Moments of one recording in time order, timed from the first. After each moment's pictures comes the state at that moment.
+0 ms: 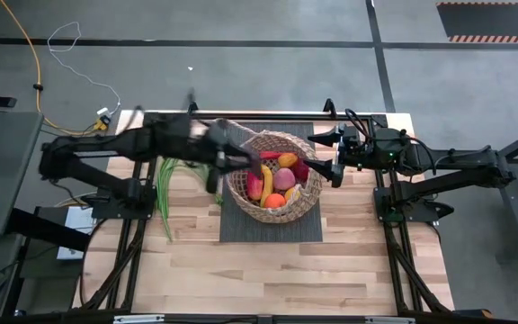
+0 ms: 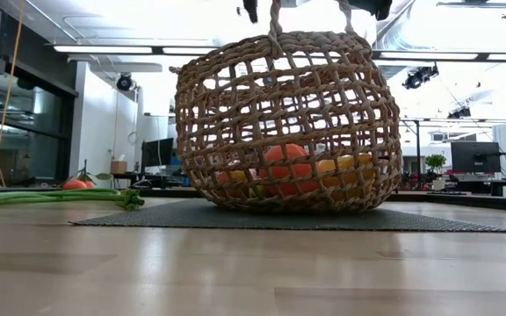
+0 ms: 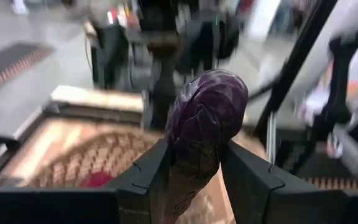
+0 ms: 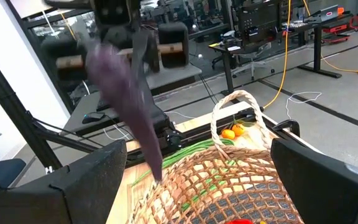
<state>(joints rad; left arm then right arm) 0.18 1.24 1.27 -0.26 0.13 -0.12 -0.04 0.91 0.88 -0.02 0.14 0.26</state>
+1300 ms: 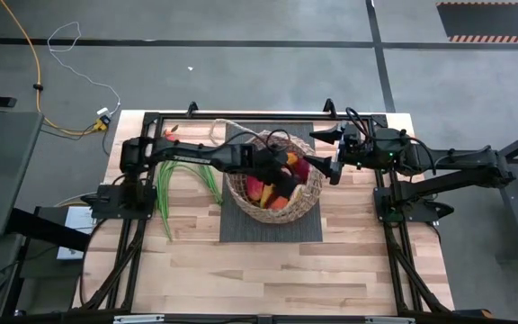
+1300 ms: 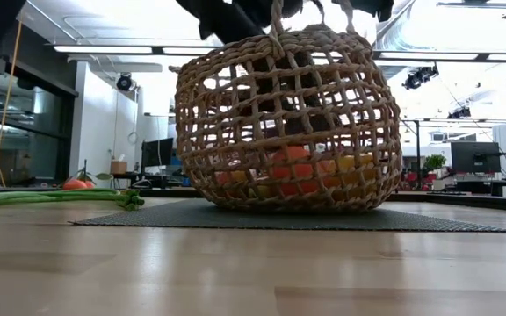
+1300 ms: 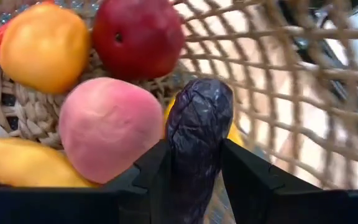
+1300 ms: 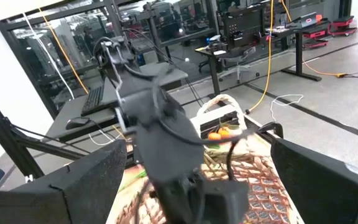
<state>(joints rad) 0.21 1.96 1.53 -0.40 0.01 -0.73 -0.04 0.91 0.88 -0.02 0.21 0.25</state>
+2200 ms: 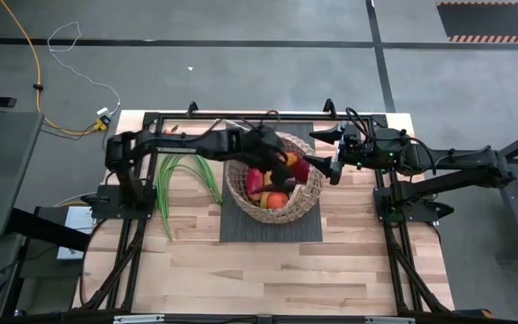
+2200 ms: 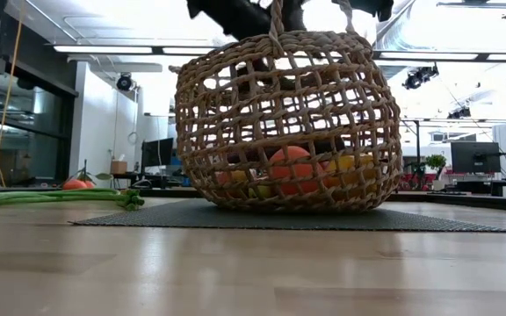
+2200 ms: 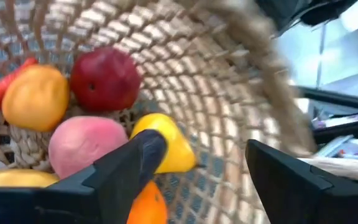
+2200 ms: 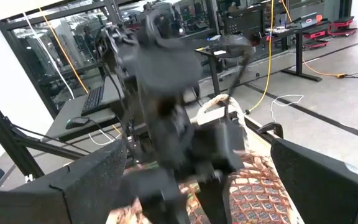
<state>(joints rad) 0.27 1.81 1.53 -0.40 0.14 -0.65 -0.04 0.91 0.88 -0.02 0.21 0.25</state>
